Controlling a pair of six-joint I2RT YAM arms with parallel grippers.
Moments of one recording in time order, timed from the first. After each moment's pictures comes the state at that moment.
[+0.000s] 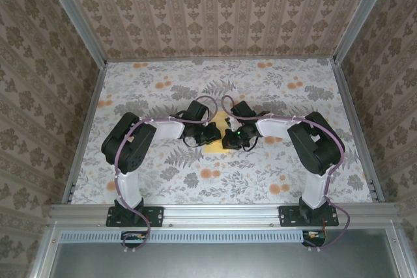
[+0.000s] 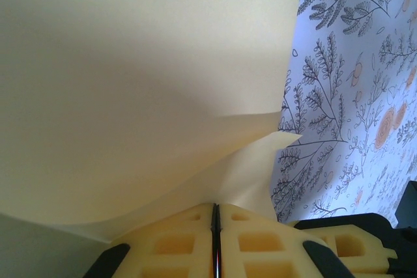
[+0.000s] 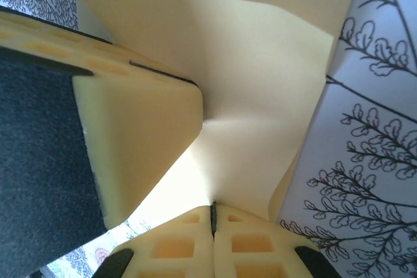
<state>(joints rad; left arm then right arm) -0.66 1.90 1.00 -0.10 0.49 -0.86 0.54 1.86 1.03 -0.37 -0.48 0.52</state>
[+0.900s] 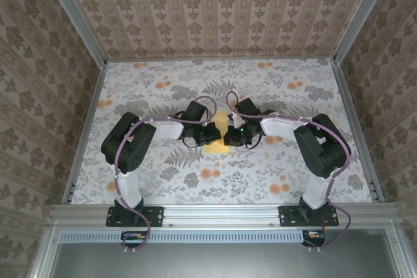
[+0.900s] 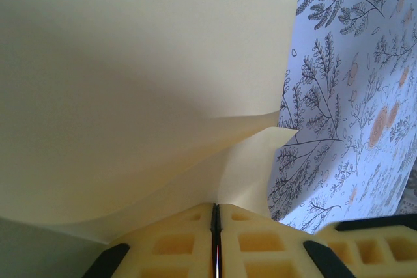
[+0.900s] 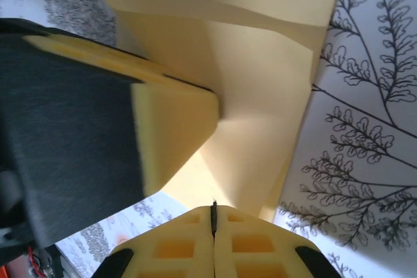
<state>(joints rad) -0.66 1.90 0.99 -0.07 0.51 -0.86 0.51 1.82 1.02 -0.36 -0.51 0.53</state>
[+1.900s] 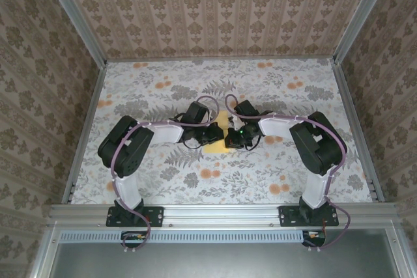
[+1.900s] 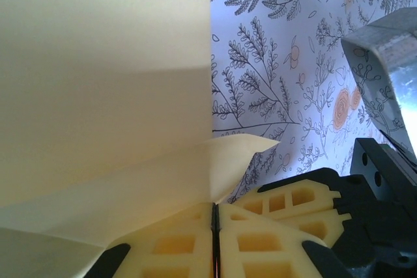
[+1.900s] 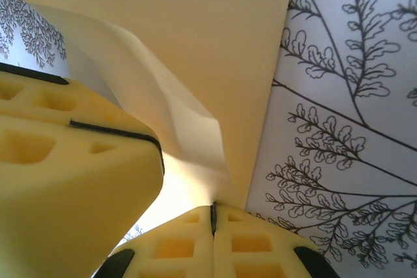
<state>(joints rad) -0.69 1.85 0.94 0.02 0.52 -0.84 0.51 1.85 1.02 -0.38 -0.48 0.53</state>
